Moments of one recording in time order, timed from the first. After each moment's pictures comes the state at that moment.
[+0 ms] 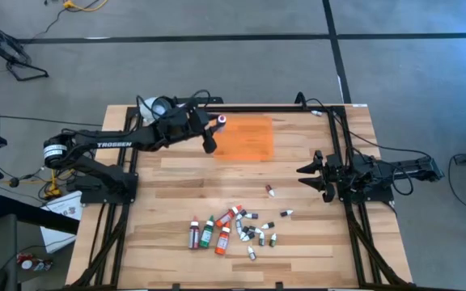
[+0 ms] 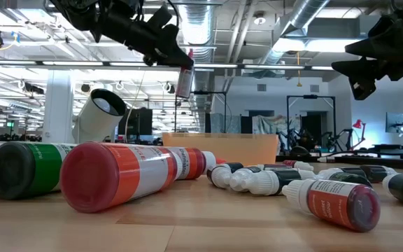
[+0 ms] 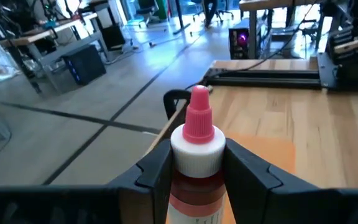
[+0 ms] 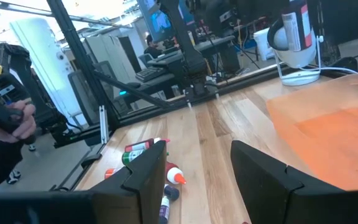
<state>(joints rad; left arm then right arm) 0.36 1.34 0.82 0.32 -0.13 0.17 0.11 0.03 0.01 0.01 0.05 0.29</state>
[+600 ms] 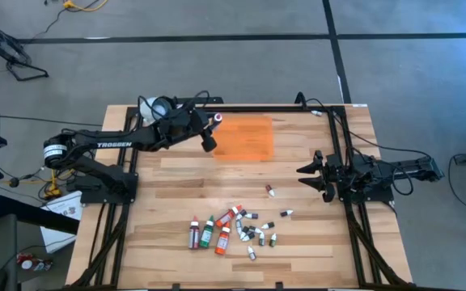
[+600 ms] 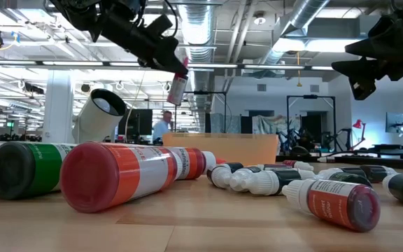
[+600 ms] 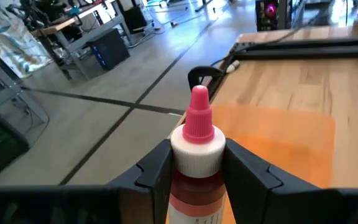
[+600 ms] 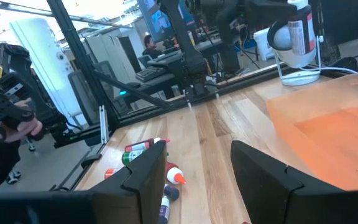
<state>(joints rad) 0.36 1.34 0.82 0.26 -0.25 0.24 0.11 0.03 0.01 0.01 0.05 0.29</state>
